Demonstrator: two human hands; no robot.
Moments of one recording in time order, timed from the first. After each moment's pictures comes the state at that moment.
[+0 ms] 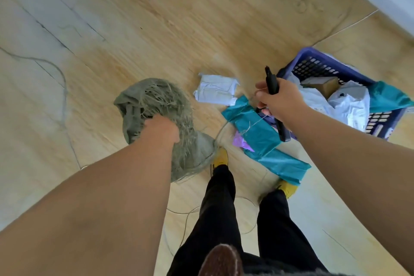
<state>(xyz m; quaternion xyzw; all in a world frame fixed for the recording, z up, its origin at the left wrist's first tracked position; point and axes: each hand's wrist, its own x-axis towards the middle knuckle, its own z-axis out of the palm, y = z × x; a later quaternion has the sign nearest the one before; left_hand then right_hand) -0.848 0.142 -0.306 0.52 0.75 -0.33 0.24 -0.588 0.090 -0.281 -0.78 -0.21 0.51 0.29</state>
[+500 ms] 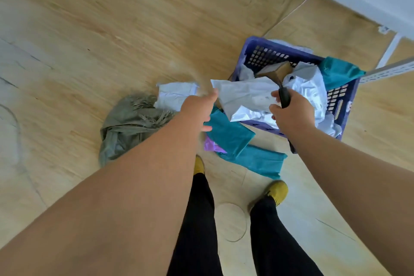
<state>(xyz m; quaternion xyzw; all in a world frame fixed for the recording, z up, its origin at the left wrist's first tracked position) -0.616 0.099 -0.312 0.38 0.69 -0.08 0.61 -0.459 -0.027 -0.315 -0.90 -0.19 0.34 0.22</state>
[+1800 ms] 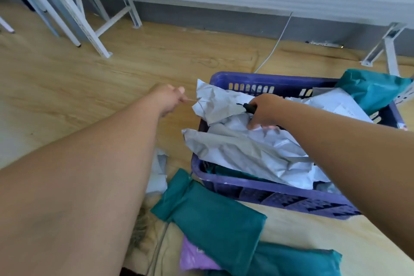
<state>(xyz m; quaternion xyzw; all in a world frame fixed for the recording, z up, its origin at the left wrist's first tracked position) -0.492 0.206 -0.570 0.72 0.53 0.00 0.44 -0.335 0.033 -0.558 -0.85 -0.42 0.31 -0.03</state>
